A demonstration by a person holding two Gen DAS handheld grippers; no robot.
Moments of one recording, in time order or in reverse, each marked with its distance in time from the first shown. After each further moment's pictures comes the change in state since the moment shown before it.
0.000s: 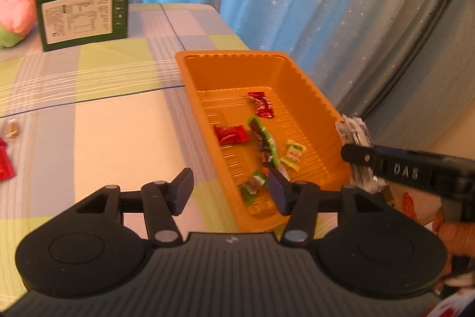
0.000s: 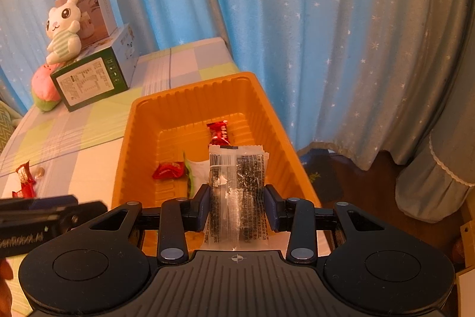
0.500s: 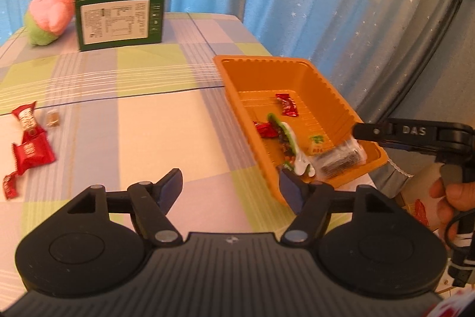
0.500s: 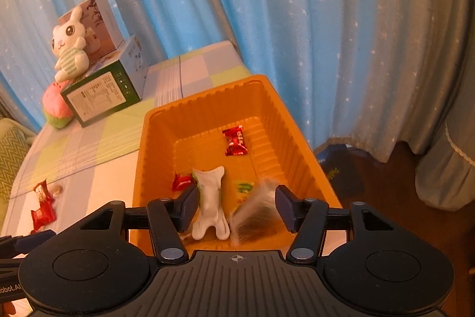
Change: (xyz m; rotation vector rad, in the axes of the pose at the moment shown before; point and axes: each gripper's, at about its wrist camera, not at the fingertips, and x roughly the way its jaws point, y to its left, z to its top) left arm -0.042 0.028 -0.024 -0.019 -0.048 0.061; right arm 0.000 -0.003 0.005 0.088 -0.001 0.065
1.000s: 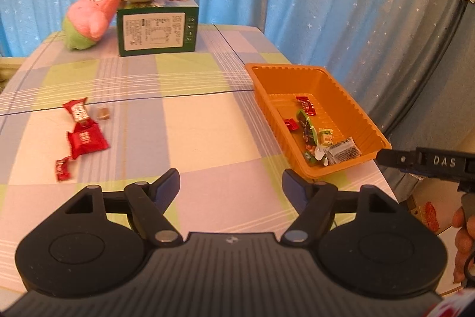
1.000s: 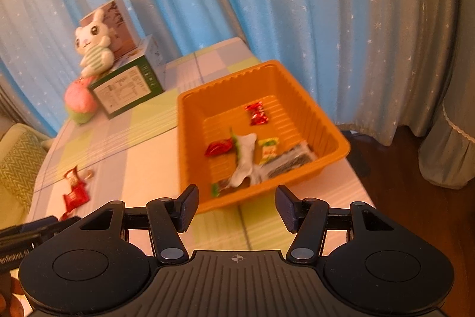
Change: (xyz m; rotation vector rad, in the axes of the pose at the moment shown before) left arm -0.070 0.027 -0.022 -0.003 -0.044 0.069; right arm -0.069 0.039 -0.048 0.035 -0.004 0.031
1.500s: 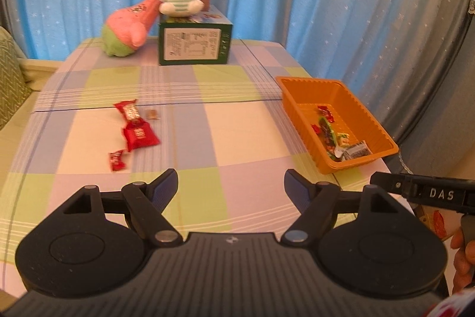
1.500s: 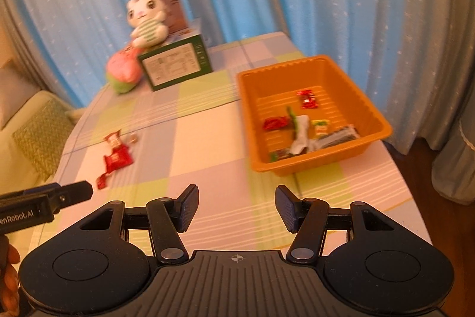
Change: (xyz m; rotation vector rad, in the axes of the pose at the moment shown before) left arm -0.069 0.043 -0.018 -0.031 -0.057 0.063; right arm -0.029 0.076 -0.042 -0.125 0.022 0.069
